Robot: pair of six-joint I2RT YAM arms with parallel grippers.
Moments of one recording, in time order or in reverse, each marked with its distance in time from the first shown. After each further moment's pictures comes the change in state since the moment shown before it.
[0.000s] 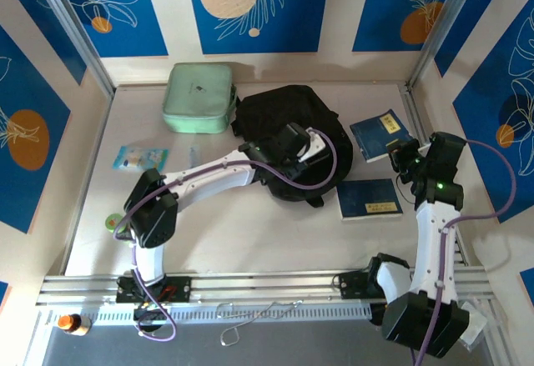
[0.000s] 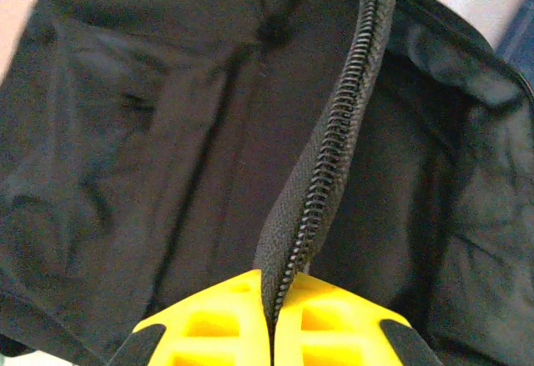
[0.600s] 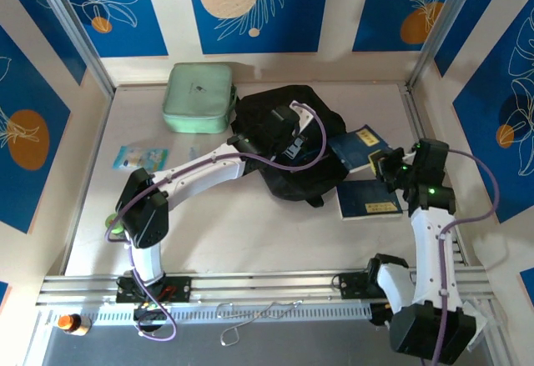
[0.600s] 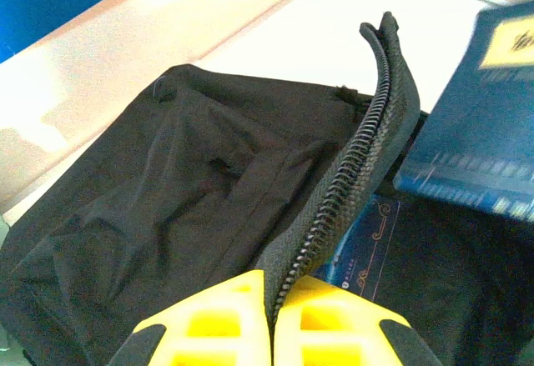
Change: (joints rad) left arm 0.039 -0.030 0.007 0.172 -0.060 -0.122; right arm 0.167 -0.001 -0.067 -0.032 -0.074 0.164
